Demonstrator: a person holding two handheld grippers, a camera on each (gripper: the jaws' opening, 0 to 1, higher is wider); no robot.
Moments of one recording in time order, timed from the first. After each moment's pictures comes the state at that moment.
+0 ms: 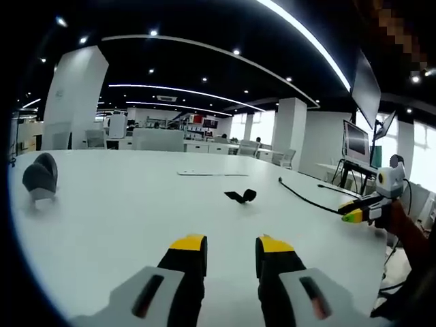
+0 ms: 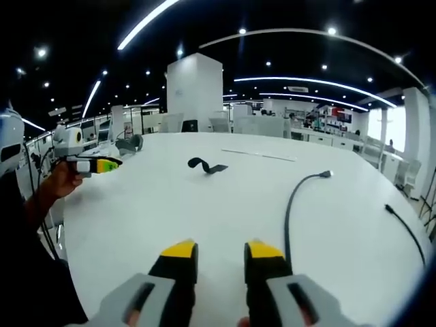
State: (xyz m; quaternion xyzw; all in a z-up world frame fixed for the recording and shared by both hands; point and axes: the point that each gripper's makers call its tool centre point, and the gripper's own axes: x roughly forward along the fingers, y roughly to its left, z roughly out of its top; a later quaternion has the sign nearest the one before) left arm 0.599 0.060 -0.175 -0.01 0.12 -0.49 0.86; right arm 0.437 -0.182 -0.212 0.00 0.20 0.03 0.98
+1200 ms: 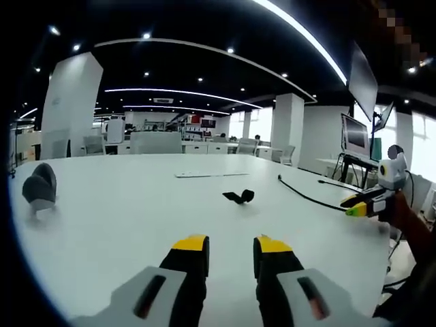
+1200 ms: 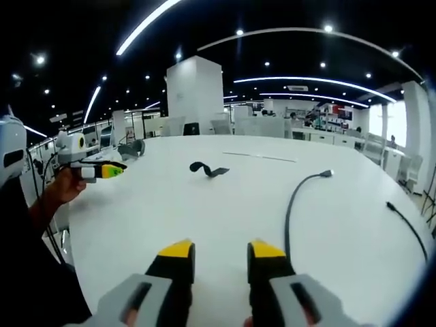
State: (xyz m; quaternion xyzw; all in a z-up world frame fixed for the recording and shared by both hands) left arm 0.596 0.053 -0.170 0.01 0.11 -0.49 0.86; right arm 0.435 -0.180 -0.205 0.01 0.19 0.04 0.98
